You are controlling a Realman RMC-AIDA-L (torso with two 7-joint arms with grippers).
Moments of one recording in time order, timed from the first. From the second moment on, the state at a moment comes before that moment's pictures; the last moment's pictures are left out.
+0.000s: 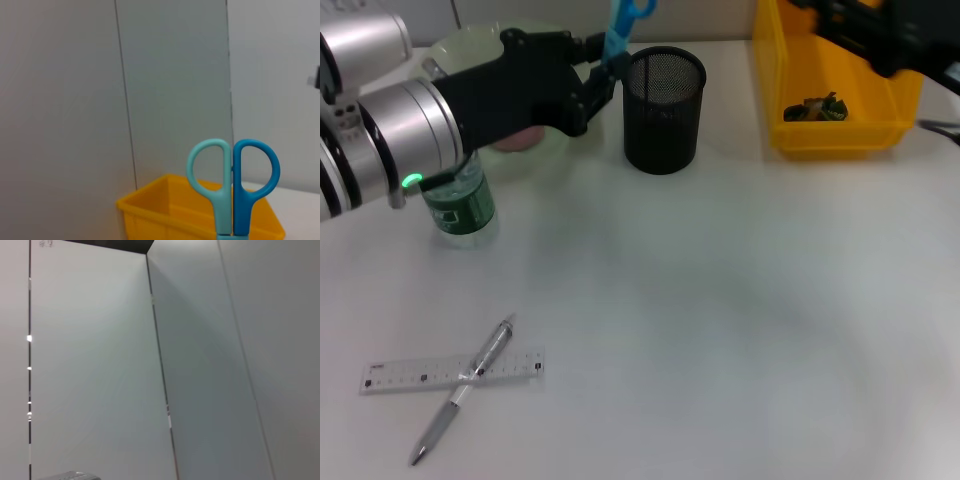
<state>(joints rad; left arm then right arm) -0.24 -2.07 1.54 1.25 1.44 0.83 -1.48 0.48 2.08 -0.92 -0.65 -1.21 -1.63 1.21</state>
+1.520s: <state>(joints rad) -0.21 -2.08 1.69 1.35 1.40 0.58 -1.44 0.68 2.09 -1.38 -0.55 -0.86 -1.17 1.18</state>
